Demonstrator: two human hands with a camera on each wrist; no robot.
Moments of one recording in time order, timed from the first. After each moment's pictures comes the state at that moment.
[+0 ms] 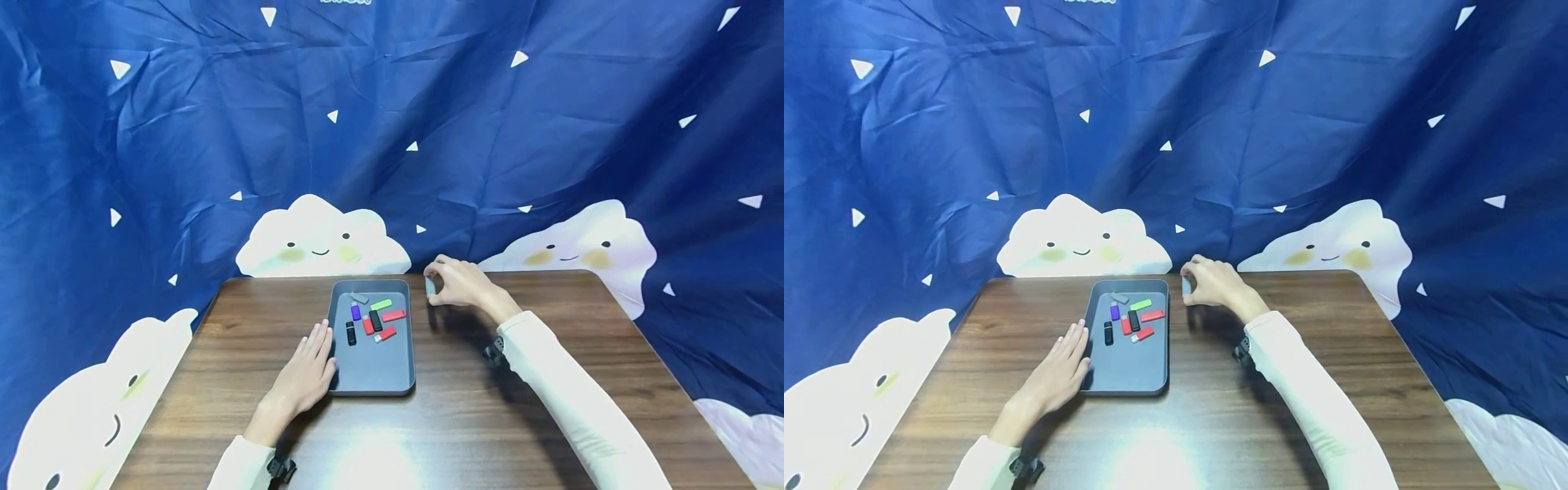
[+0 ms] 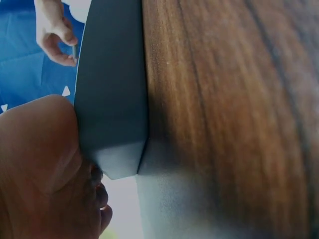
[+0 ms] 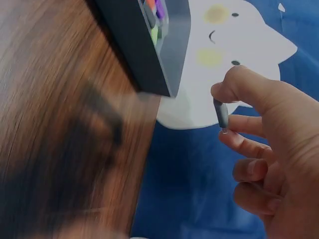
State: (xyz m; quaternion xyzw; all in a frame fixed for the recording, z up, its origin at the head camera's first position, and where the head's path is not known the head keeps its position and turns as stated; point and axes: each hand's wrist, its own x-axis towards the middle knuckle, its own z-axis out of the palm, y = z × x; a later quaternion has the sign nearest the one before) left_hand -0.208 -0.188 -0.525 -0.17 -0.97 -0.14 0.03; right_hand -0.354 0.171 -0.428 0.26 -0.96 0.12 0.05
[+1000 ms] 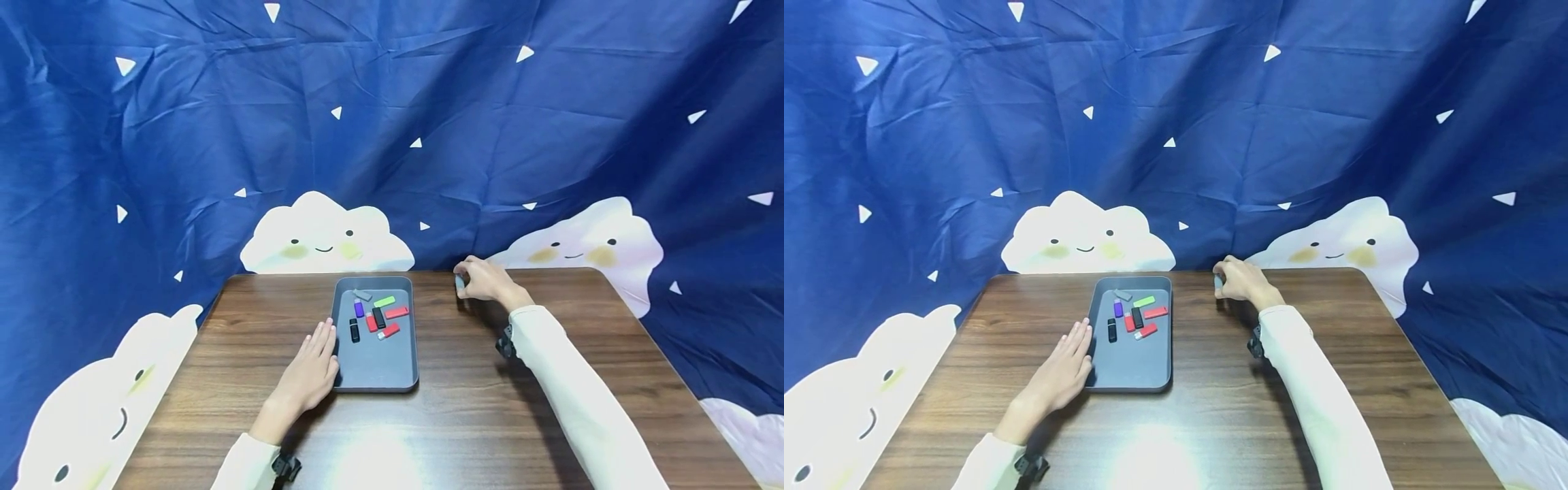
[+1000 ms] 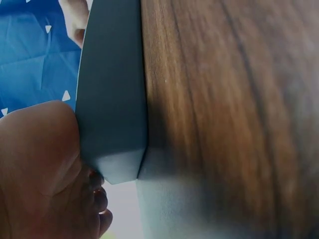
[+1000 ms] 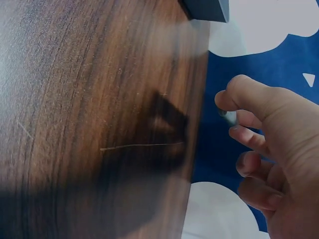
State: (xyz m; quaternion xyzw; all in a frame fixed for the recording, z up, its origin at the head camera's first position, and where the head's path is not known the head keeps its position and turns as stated) left_hand -0.203 -0.185 -0.529 -0.17 -0.97 -0.14 0.06; right_hand -0.388 0.222 -0.467 0.21 -0.97 0.12 -0.01
